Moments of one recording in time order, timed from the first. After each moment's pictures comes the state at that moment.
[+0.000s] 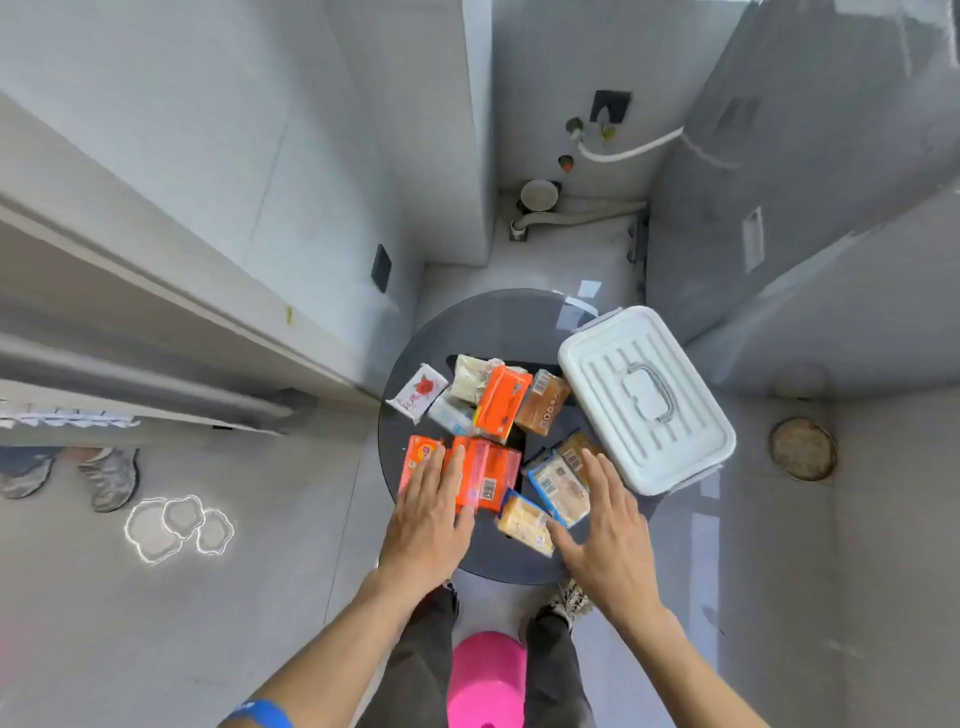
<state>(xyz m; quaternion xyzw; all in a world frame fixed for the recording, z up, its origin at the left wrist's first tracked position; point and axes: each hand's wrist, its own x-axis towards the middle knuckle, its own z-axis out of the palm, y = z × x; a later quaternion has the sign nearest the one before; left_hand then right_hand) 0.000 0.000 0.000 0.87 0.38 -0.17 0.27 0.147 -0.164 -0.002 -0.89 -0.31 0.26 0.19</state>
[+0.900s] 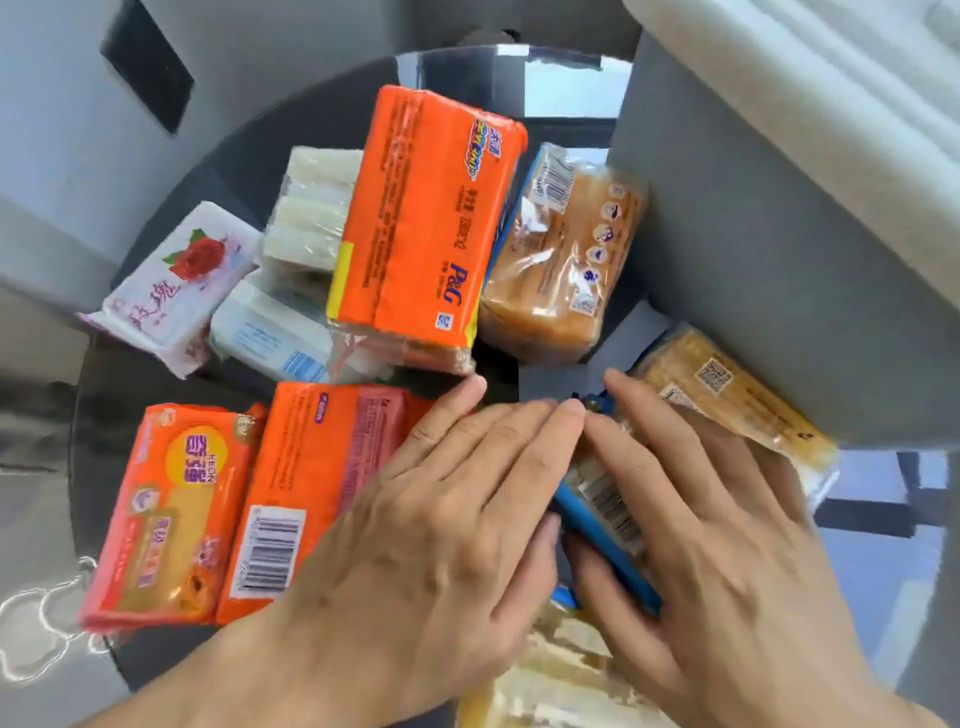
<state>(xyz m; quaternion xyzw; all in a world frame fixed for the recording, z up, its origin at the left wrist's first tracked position) 0.063 0.001 -0.325 0.98 0.03 0.05 0.18 0.163 -0.157 -0.328 -0.87 -0.47 0.03 0.16</state>
